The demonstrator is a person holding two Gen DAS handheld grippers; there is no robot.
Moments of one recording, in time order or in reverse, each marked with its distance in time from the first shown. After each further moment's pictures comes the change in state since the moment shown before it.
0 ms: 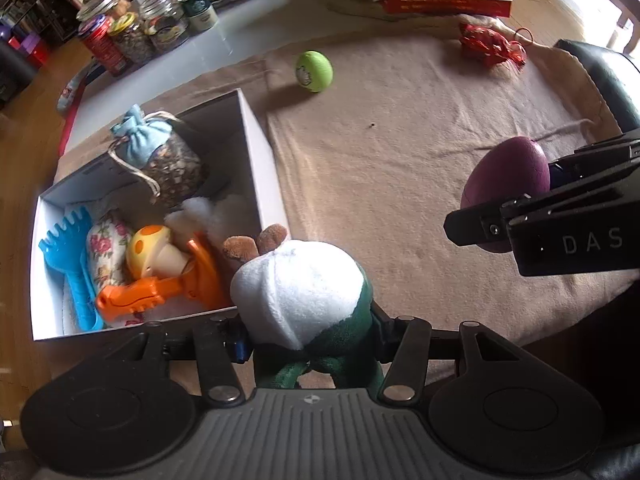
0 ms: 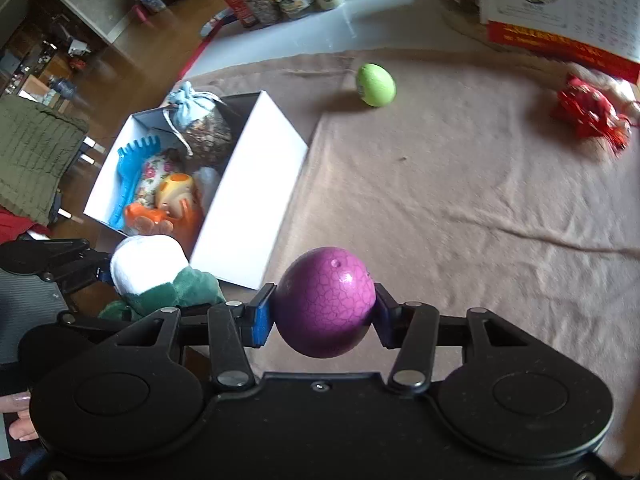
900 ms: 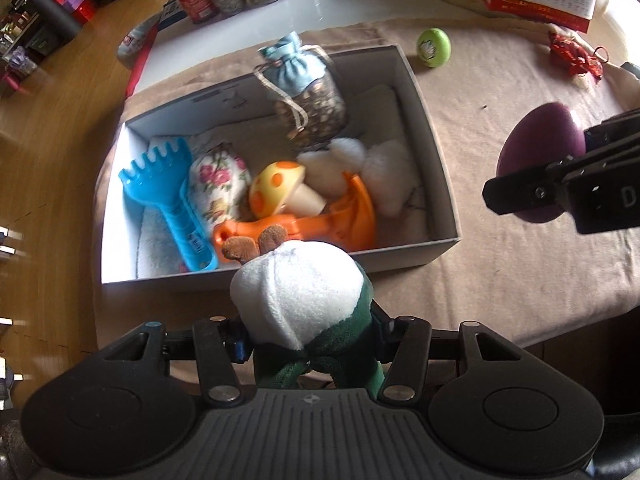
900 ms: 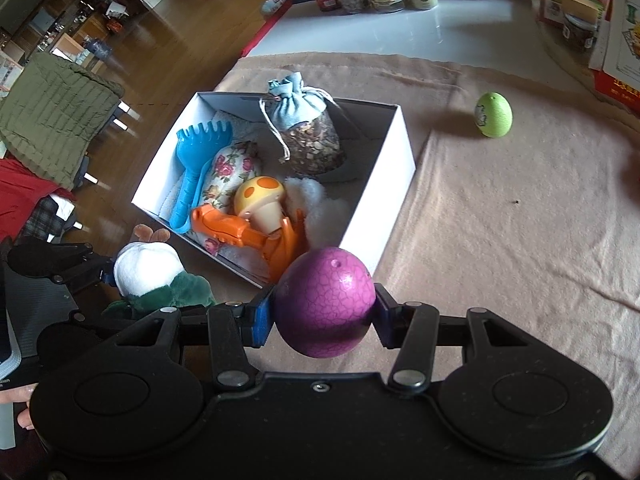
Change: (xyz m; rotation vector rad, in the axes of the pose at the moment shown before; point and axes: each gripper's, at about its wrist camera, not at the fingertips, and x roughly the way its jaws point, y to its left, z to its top) left arm -0.001 0.112 -0.038 -0.082 0.064 0.088; right arm 0.035 0.093 0.035 -0.115 0.057 0.054
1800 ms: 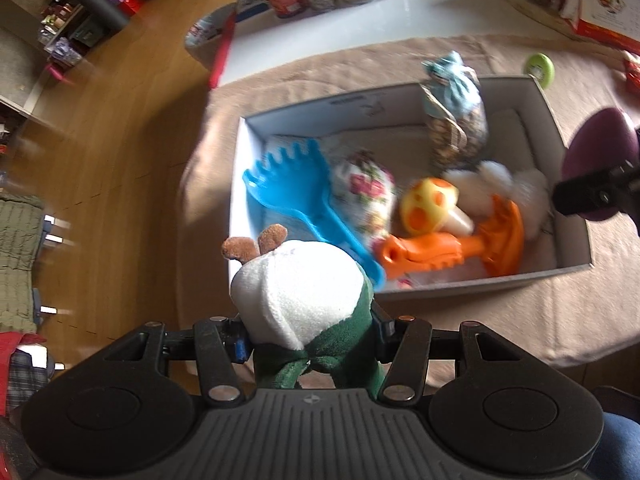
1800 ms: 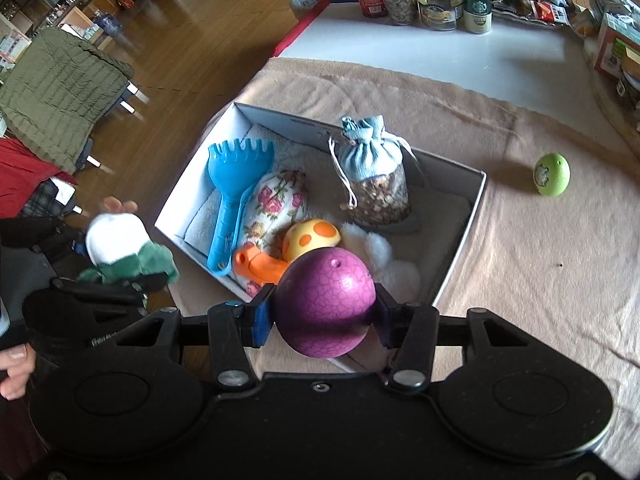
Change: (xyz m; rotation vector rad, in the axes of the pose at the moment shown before) left arm -0.004 0.111 0.024 -0.030 0.001 0.145; right arm 0.027 0.063 0.058 -0.076 0.035 -0.024
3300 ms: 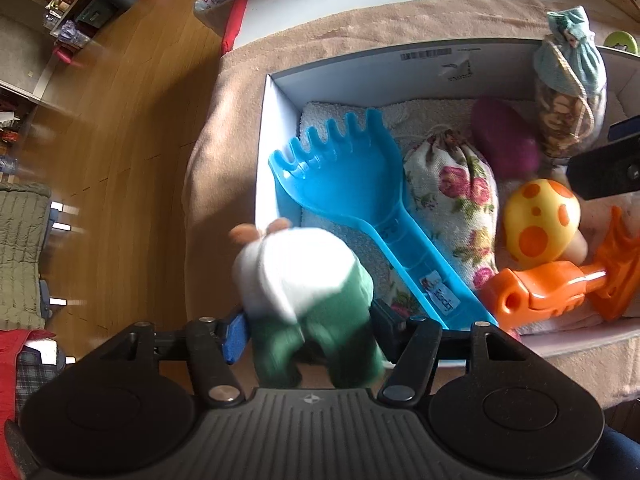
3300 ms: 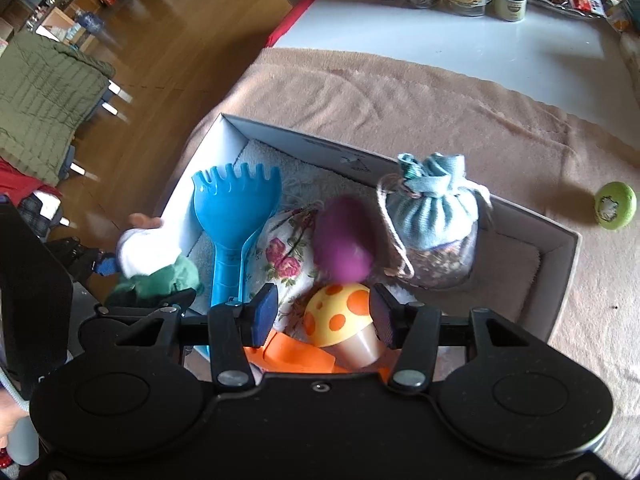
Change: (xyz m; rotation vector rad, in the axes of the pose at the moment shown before) left arm 0.101 0.023 0.025 0.000 0.081 0.057; right arm 0.073 0.021 0.051 0.041 0.043 -0.010
